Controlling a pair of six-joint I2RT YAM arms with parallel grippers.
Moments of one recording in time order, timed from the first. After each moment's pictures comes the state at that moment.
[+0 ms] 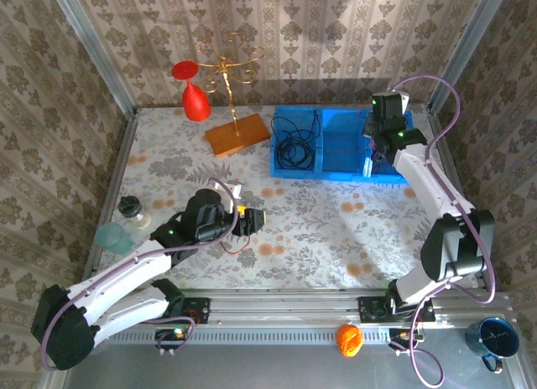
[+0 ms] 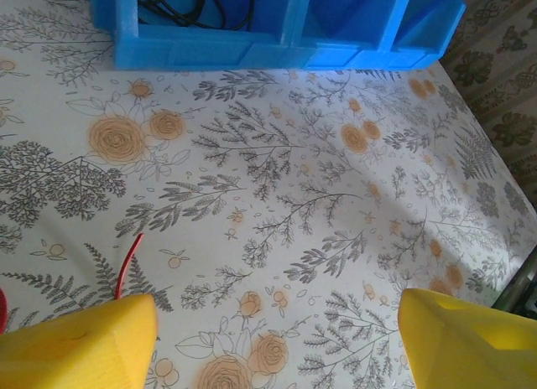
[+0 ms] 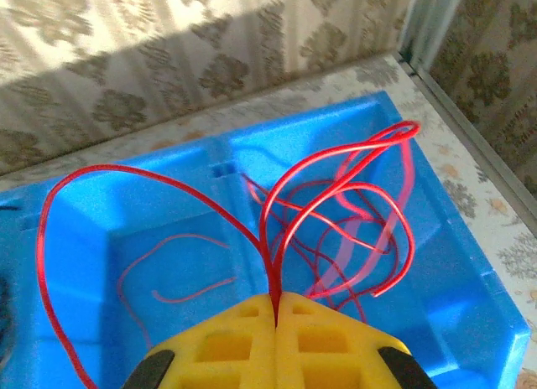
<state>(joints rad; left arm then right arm) -0.77 0.92 0.56 -0.17 0.18 -0.52 0.10 1.57 1.38 -0.47 0.40 0.37</state>
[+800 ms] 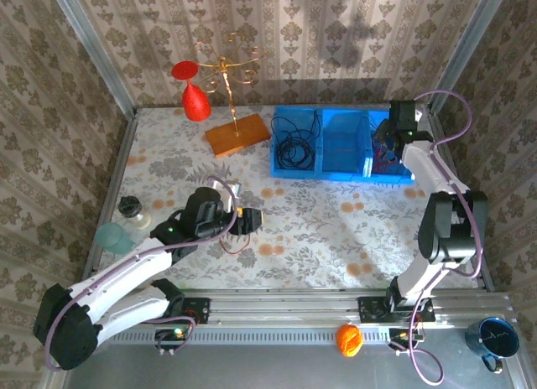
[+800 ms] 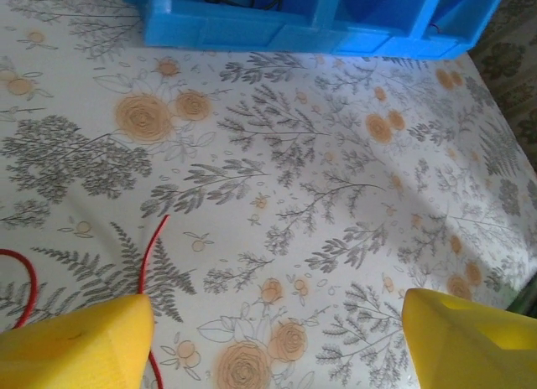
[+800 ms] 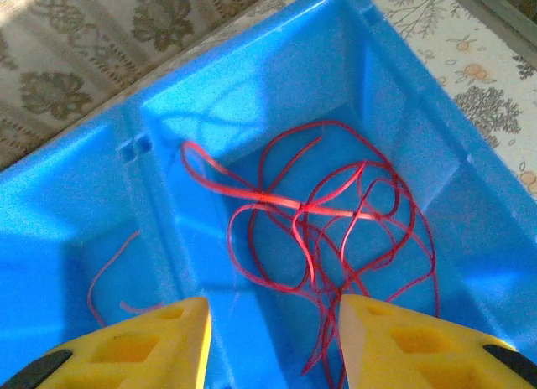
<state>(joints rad) -0.72 0.95 0.57 -0.22 0.19 -0.52 -0.02 1.64 1.29 -0.40 0.20 0.53</state>
